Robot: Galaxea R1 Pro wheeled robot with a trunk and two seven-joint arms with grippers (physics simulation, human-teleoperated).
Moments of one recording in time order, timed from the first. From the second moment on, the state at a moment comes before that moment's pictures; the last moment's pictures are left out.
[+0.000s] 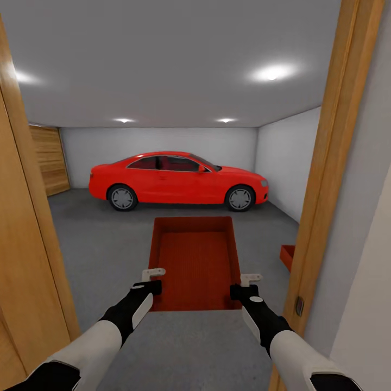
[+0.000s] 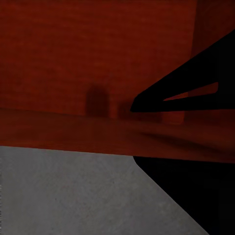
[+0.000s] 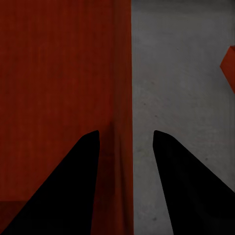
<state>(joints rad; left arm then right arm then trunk) -0.77 -0.09 -0.22 -0.43 0.31 0.22 0.28 -0.73 0.12 -0.04 -0.37 0.09 0.03 -0.12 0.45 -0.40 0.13</state>
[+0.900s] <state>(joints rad) -0.77 -0.09 -0.22 -0.43 0.31 0.22 0.28 -0.73 0.12 -0.03 -0.37 0.09 0.03 -0.12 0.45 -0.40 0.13</state>
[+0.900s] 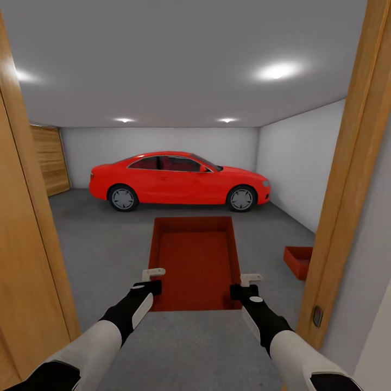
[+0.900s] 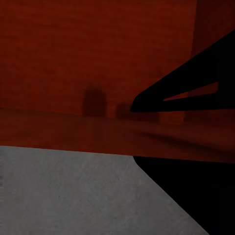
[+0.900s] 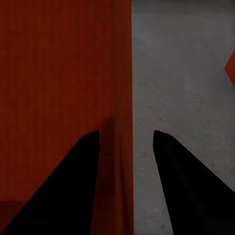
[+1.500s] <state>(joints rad) -0.77 -0.09 -0.22 -0.42 0.31 0.22 0.28 -0.73 0.12 -0.04 -0.37 0.09 0.03 -0.12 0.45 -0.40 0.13</state>
